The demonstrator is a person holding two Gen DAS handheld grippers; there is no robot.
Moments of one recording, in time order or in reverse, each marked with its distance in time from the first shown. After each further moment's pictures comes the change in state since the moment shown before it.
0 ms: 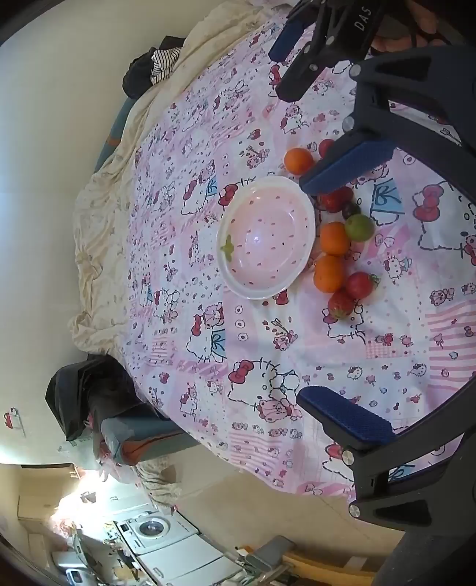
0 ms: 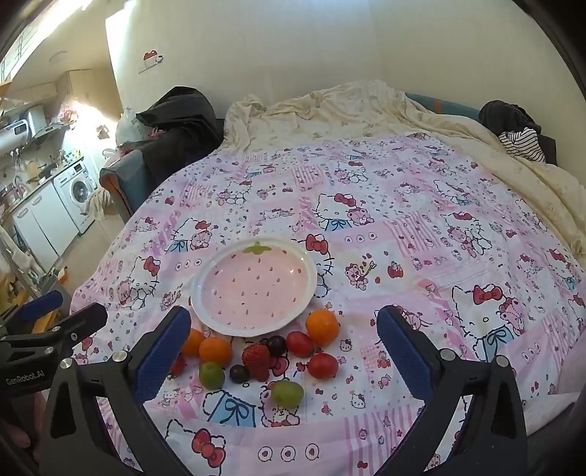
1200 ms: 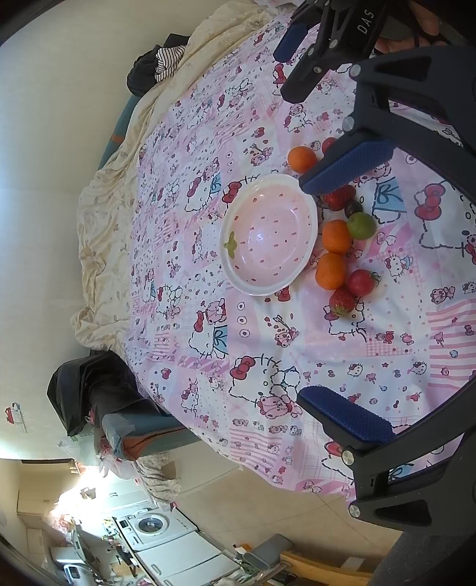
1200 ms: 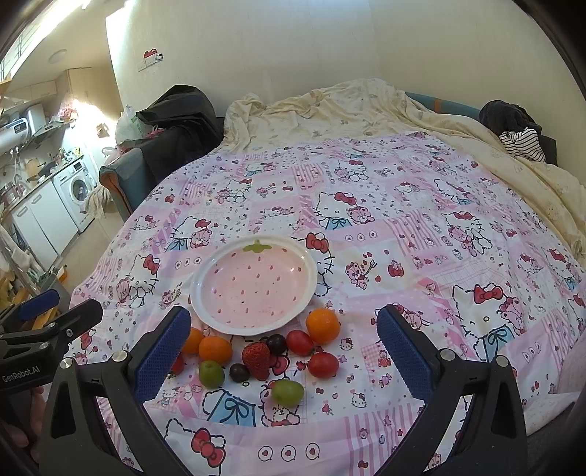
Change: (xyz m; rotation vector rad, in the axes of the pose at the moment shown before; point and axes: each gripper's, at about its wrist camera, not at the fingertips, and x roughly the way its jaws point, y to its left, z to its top) left arm -0.004 0.003 0.001 -0.017 -0.022 0.009; right arm 0.001 0.001 -0.002 0.000 0.002 0.004
